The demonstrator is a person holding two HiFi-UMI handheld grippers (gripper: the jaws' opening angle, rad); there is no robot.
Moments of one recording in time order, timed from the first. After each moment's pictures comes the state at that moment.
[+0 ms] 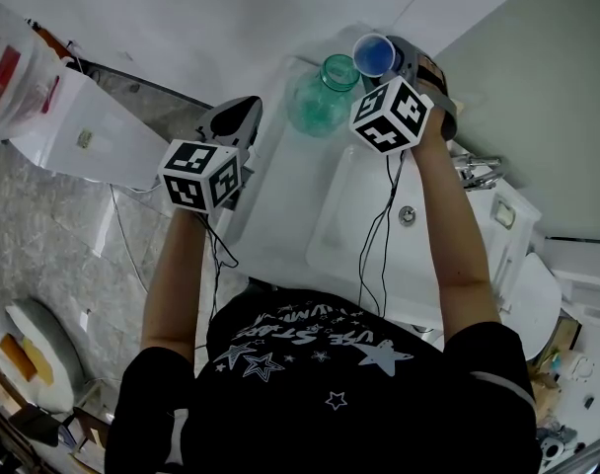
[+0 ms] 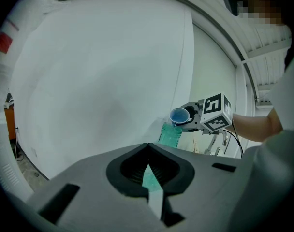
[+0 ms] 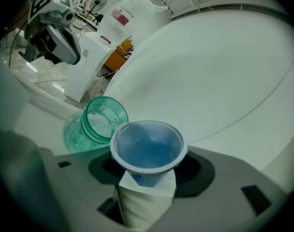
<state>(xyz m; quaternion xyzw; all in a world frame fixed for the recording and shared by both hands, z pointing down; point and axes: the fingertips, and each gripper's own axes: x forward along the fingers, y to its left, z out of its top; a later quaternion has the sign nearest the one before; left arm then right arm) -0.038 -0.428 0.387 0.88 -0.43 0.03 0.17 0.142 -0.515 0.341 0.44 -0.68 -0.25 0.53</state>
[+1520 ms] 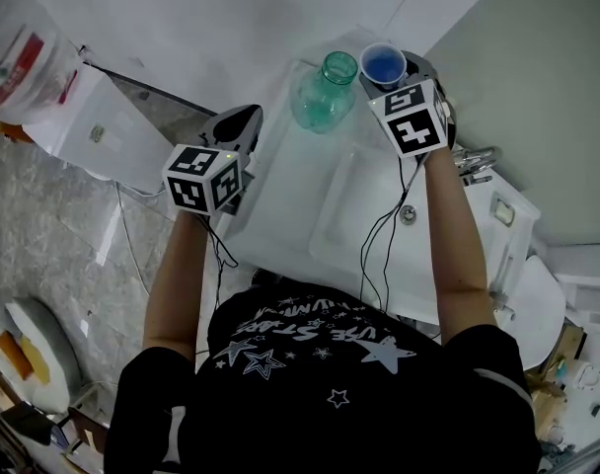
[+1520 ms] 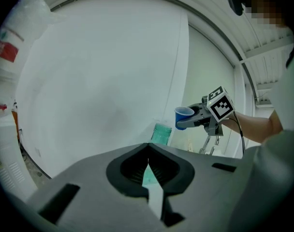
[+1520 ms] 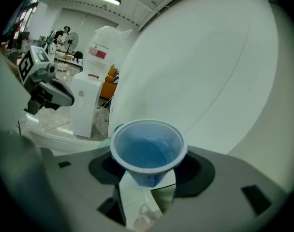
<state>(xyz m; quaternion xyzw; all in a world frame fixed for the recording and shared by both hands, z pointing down) -0.046 -0.384 0.374 0.88 -0.44 0.03 0.16 0.138 -0.459 0.310 0.46 -0.78 -0.11 0.41</state>
